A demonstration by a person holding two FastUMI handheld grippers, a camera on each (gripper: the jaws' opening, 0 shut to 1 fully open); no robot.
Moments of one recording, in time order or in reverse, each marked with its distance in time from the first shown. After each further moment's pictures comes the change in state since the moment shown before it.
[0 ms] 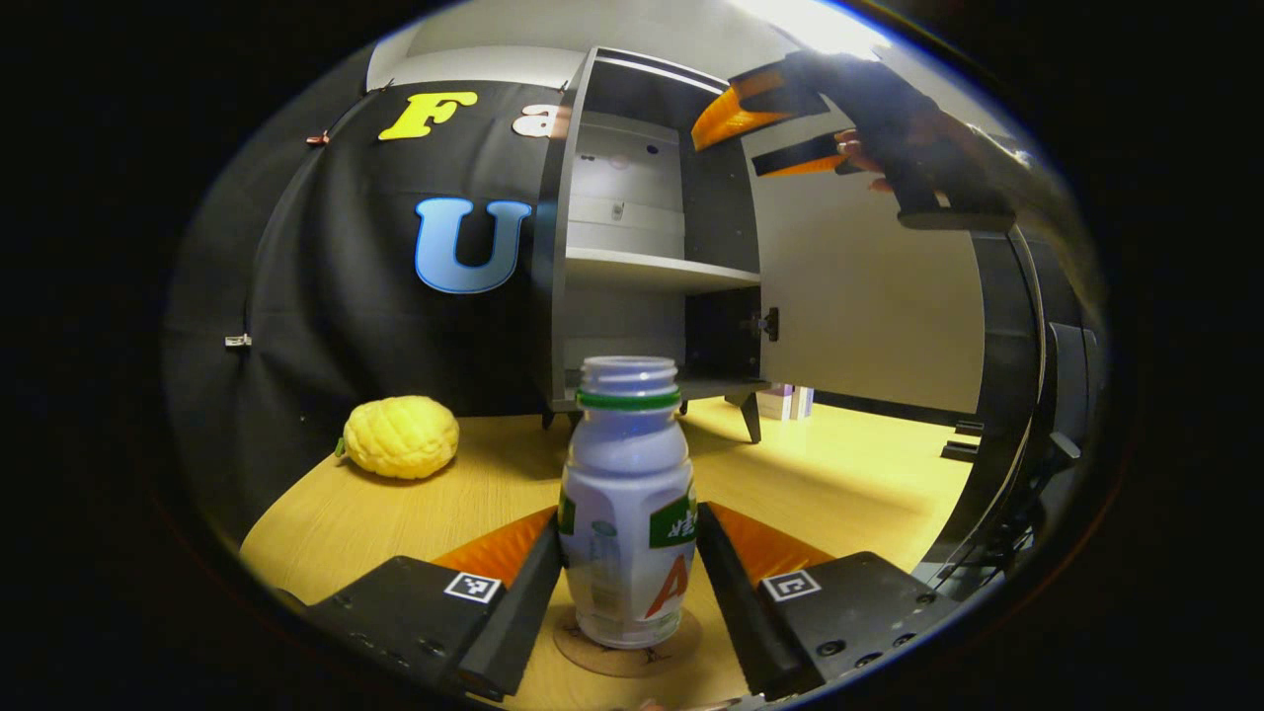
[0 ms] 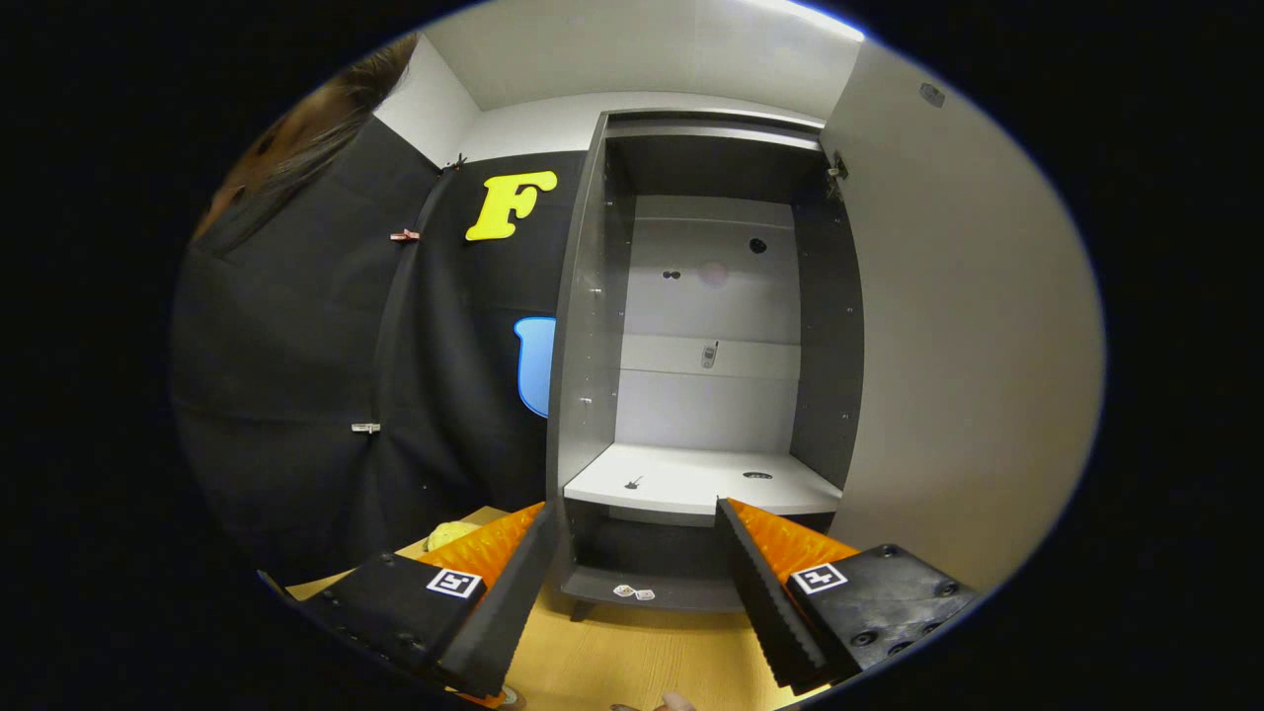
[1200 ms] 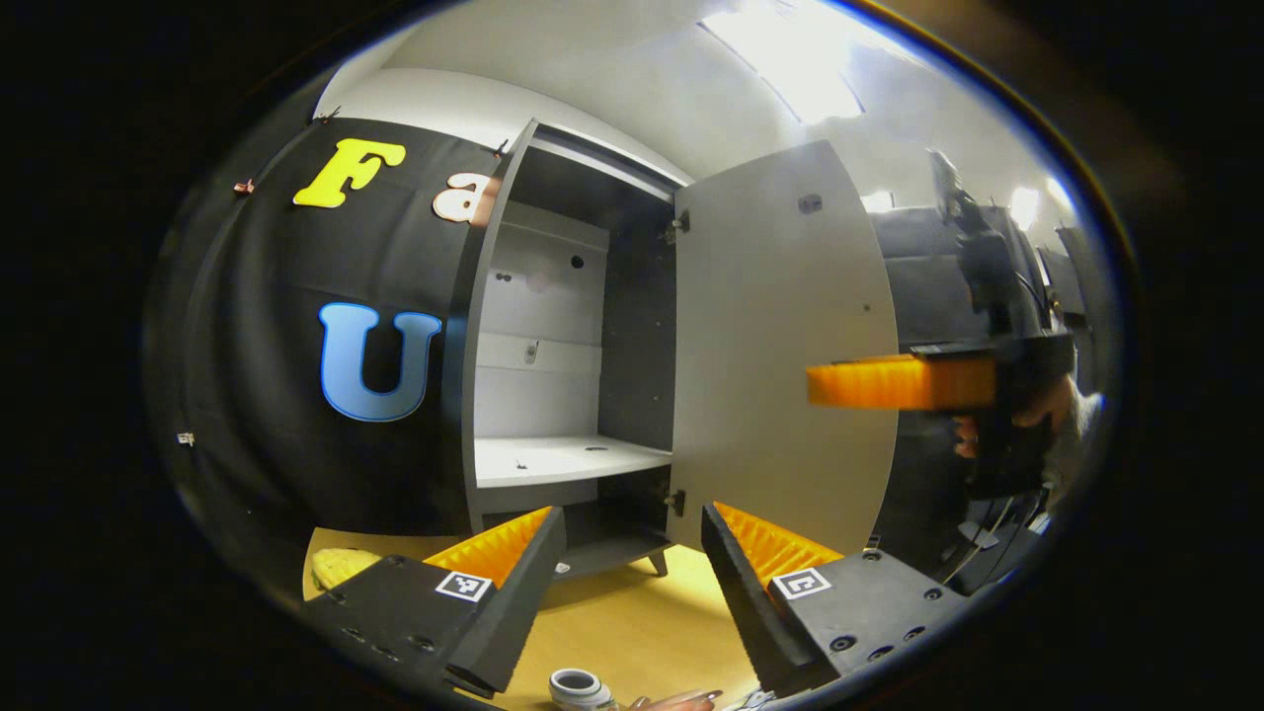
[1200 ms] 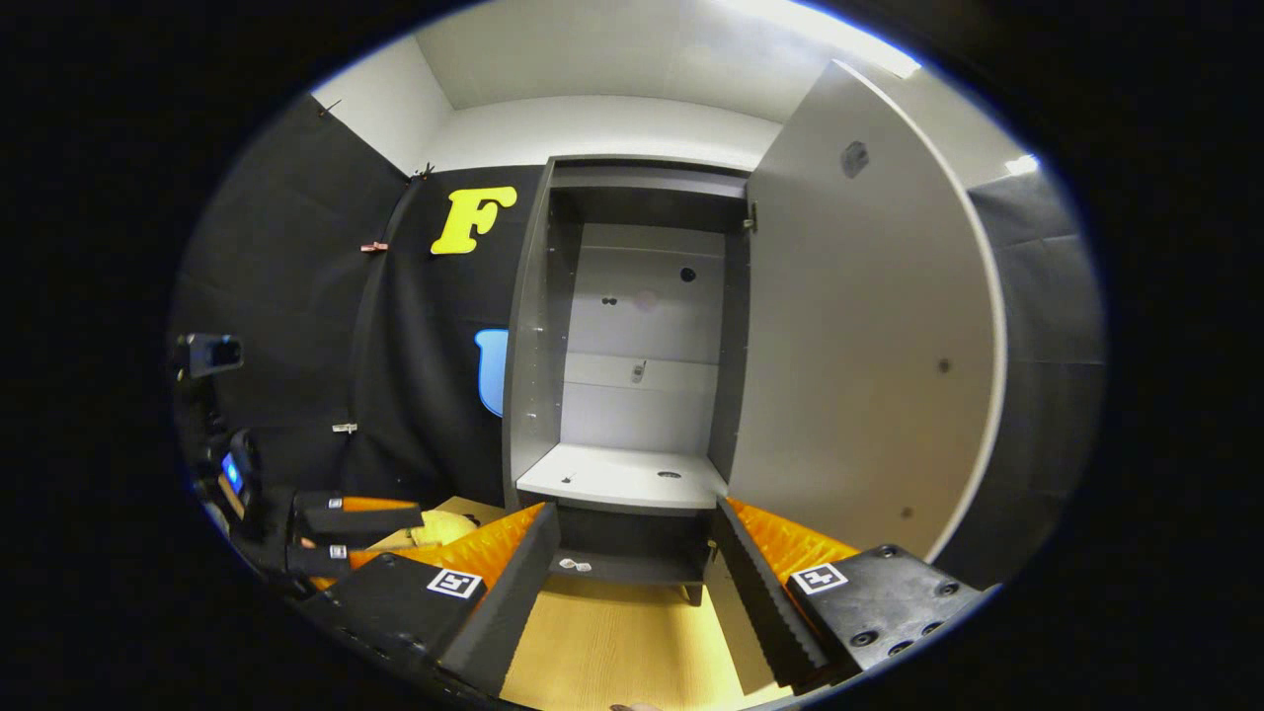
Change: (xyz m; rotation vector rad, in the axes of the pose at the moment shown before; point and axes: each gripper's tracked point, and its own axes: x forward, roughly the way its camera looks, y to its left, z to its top) left arm -0.008 -0.043 0.288 -0.046 -0.166 -0.308; right arm -0.140 -0.074 0.072 -0.004 0.039 -0.142
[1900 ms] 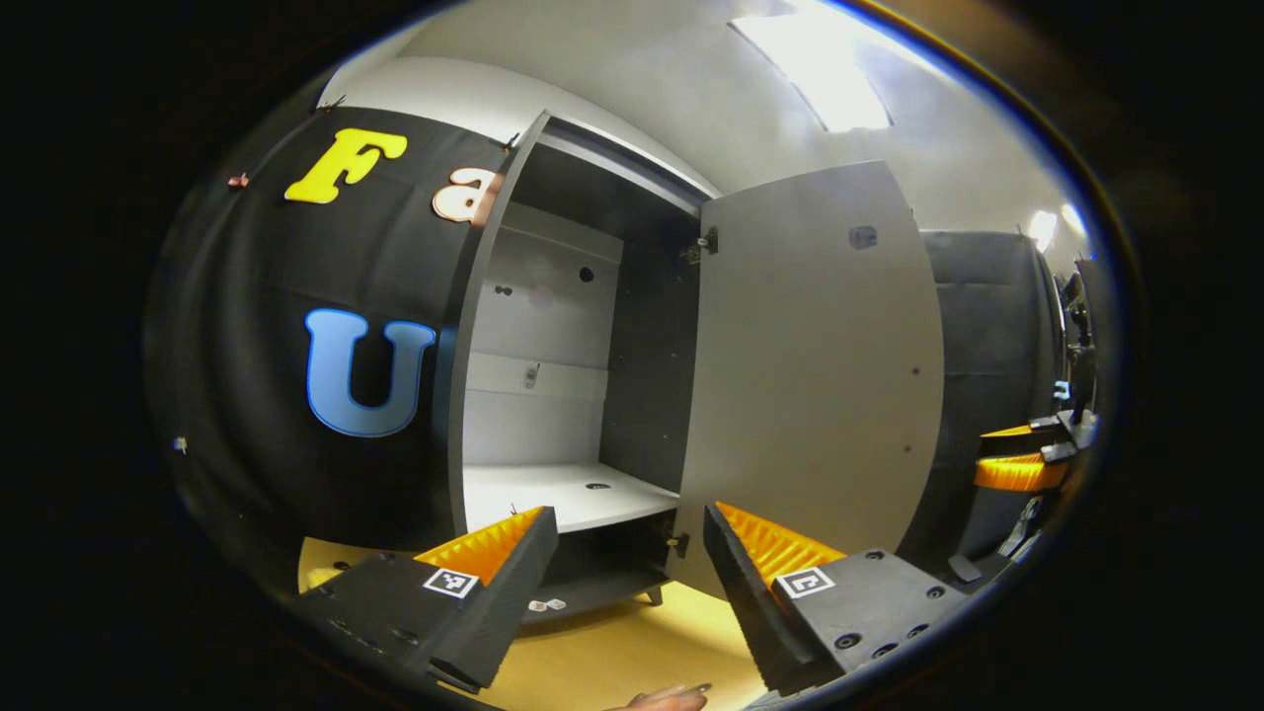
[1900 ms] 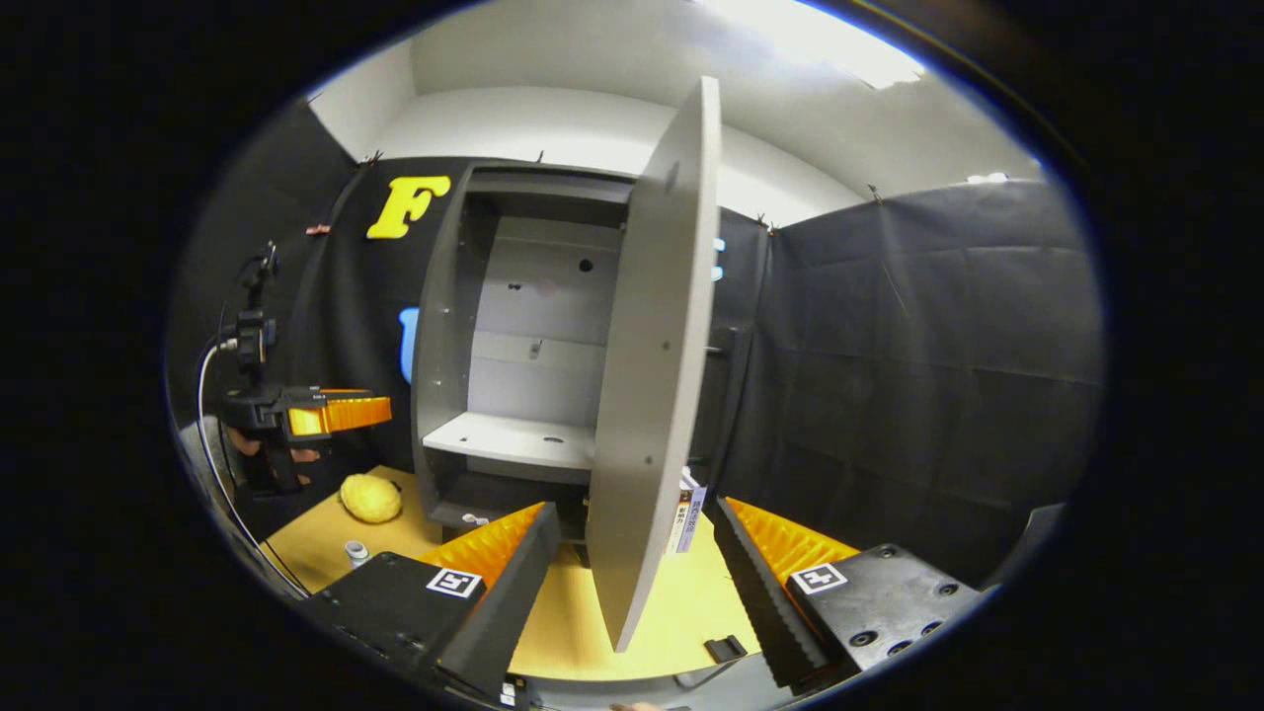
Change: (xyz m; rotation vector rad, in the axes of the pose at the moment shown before) left arm 0.058 0.017 0.054 -0.007 0.010 0.043; right arm -0.098 -0.144 0.009 -0.010 0.020 -0.222
